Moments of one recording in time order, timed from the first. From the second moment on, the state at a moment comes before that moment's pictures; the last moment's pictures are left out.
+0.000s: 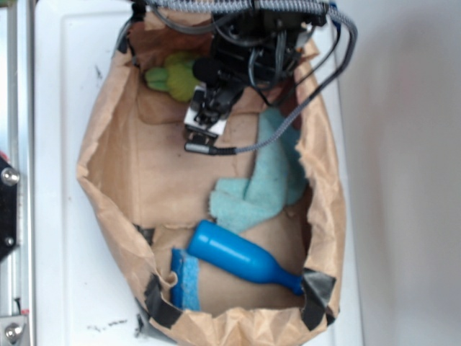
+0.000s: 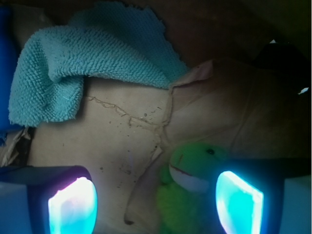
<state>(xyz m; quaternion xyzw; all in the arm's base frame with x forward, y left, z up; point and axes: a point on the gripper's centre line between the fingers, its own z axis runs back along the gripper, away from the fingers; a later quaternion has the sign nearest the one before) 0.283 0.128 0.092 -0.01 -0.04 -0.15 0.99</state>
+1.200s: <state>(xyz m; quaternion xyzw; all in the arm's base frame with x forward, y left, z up) 0.293 0.120 0.041 0.06 -0.10 -0.15 0.98</state>
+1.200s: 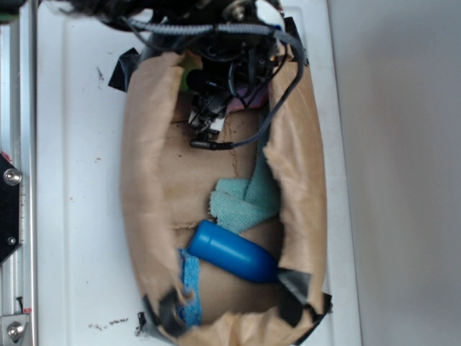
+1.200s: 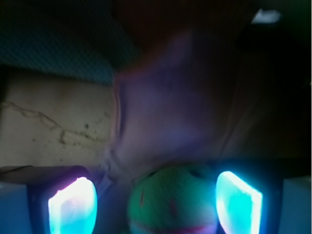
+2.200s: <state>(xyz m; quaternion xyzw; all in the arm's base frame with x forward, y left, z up) 0.277 0.109 0.042 0.06 -0.11 -0.14 0.98</state>
